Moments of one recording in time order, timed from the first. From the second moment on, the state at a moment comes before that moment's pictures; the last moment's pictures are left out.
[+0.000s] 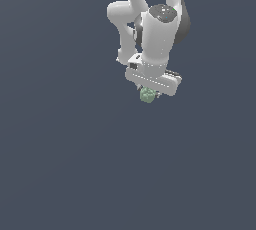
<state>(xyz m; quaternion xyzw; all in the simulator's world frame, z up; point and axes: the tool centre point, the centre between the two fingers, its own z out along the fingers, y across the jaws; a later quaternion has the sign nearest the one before) -0.067 0.085 0.210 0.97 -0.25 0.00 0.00</state>
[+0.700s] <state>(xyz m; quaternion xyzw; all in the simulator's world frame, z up) -0.069 0.190 0.340 0.97 -0.25 0.00 0.00</state>
